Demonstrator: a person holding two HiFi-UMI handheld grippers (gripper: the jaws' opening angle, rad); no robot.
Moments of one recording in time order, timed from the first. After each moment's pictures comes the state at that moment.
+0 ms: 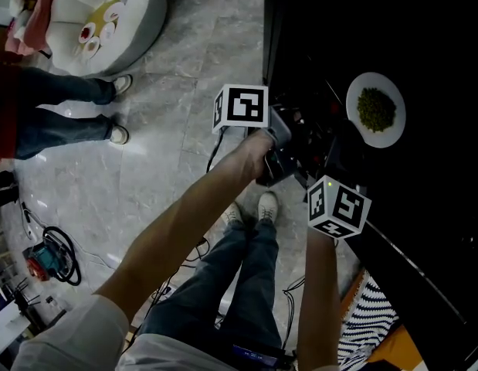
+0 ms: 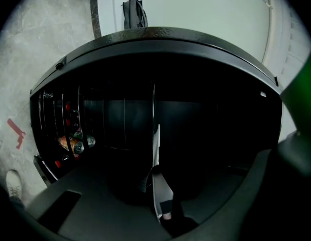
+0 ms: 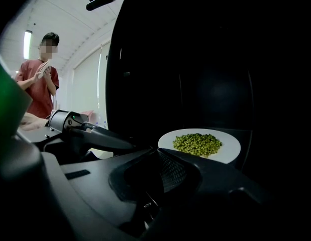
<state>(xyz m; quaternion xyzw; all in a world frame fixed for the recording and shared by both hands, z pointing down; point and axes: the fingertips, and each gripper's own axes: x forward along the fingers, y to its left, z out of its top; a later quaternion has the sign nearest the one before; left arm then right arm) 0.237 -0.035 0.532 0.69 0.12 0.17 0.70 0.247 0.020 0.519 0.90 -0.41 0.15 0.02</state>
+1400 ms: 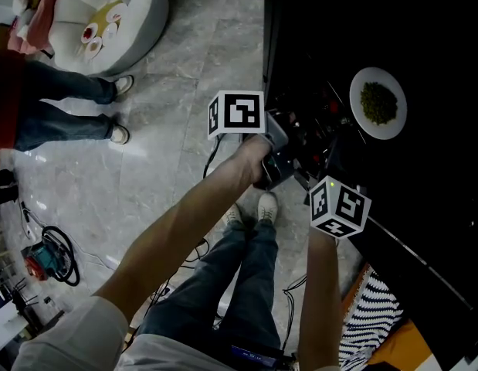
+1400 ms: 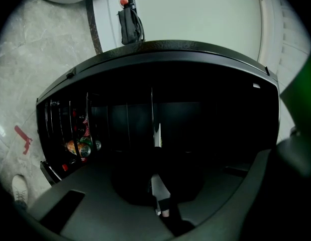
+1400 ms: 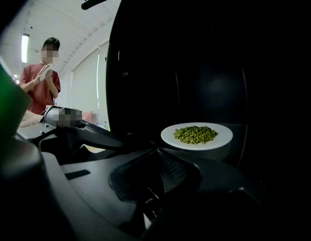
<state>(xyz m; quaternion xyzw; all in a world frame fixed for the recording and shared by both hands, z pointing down) 0.213 -0.035 0.535 0.71 0.09 0.16 0.68 0.234 0.033 0.531 0.90 -0.41 0.16 0.01</state>
